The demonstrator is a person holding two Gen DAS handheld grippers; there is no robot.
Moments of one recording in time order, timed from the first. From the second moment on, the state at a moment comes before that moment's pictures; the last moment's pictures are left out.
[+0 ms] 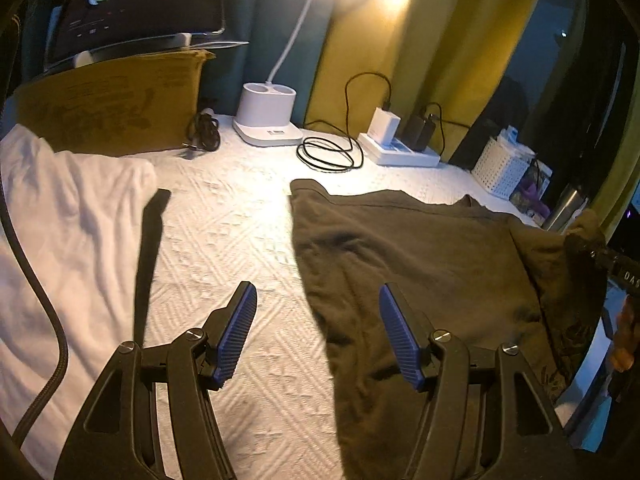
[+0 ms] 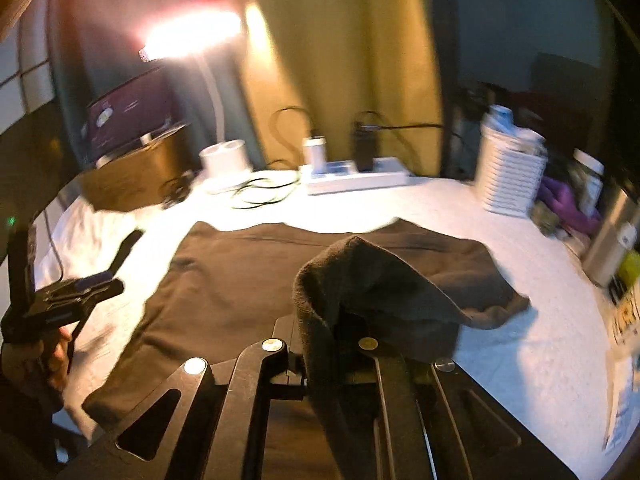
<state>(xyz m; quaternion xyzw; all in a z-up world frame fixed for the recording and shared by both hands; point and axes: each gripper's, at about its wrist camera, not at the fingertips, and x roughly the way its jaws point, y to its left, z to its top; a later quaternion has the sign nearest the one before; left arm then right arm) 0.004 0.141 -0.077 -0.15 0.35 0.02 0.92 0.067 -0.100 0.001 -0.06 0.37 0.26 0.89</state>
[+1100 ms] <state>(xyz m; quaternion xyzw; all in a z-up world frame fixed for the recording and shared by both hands) -0.049 0.172 -0.078 -0.16 0.34 0.02 0.93 -0.039 0.054 -0.089 -0.18 0.48 0.41 0.76</state>
